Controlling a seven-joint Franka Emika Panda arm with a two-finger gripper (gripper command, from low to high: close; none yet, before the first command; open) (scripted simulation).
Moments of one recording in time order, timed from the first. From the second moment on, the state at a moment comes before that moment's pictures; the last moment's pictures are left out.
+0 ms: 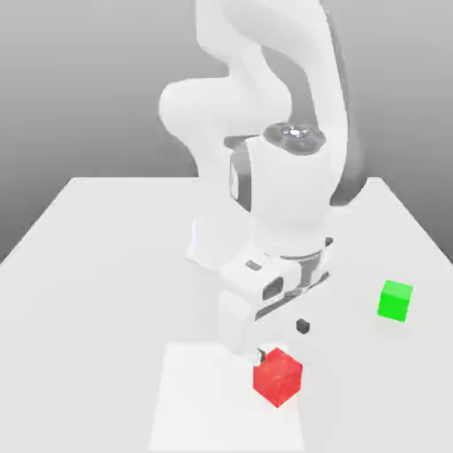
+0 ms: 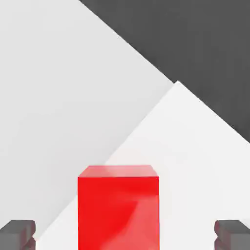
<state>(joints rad) 0.20 0.17 -0.02 -2.69 0.01 2.86 0.23</state>
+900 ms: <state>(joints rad) 0.55 -0.07 0.16 -2.78 0.05 2.71 -0.13</state>
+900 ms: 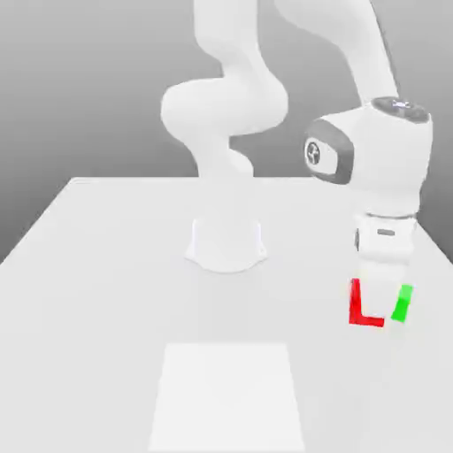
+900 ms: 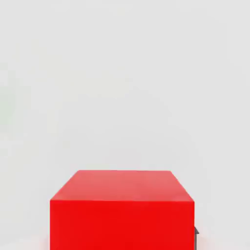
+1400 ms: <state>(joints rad) 0.75 0.08 0.25 -2.81 -0.08 2.89 -0.27</state>
